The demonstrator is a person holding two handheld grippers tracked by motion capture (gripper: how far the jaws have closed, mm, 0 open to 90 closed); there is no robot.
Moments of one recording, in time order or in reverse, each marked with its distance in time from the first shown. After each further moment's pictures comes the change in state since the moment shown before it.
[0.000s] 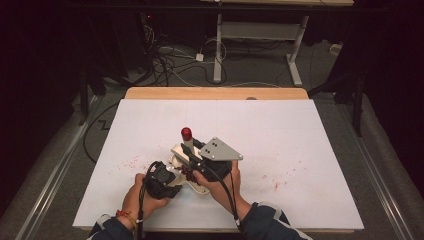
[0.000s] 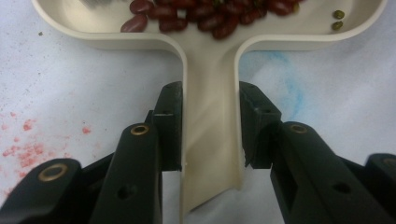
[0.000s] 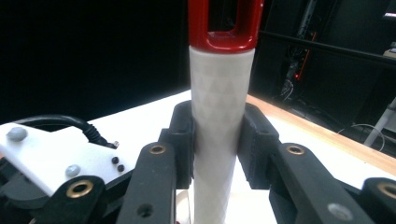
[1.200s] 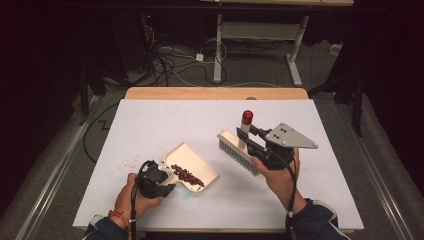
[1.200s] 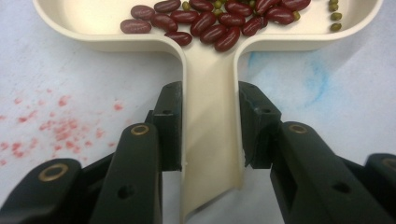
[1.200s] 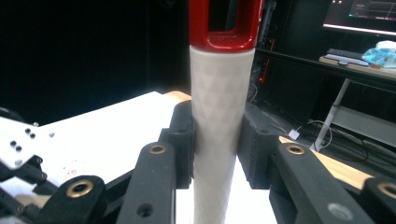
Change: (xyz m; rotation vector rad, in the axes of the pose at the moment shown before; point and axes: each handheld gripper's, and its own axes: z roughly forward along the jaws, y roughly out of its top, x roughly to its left) left arm 0.014 -0.013 -0.009 -0.012 0.025 -0.020; right arm -0.099 0.010 -0.099 -0.025 -0.093 0.024
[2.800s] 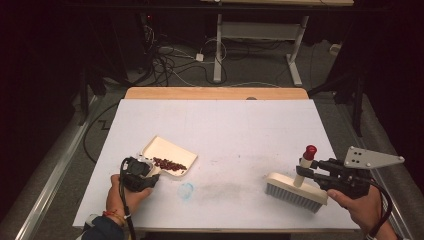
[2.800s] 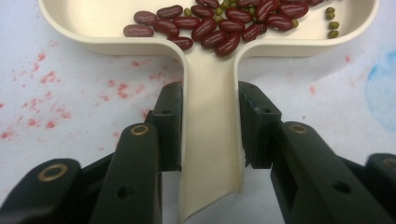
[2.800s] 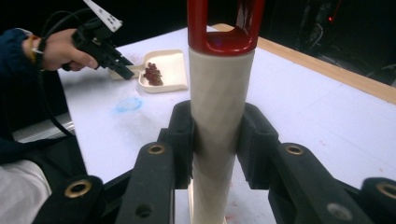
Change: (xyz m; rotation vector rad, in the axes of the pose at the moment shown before) left arm 0.031 -0.021 0.000 -0.094 0.096 -0.315; right arm -0.086 -0.042 -0.121 0.228 0.280 0.049
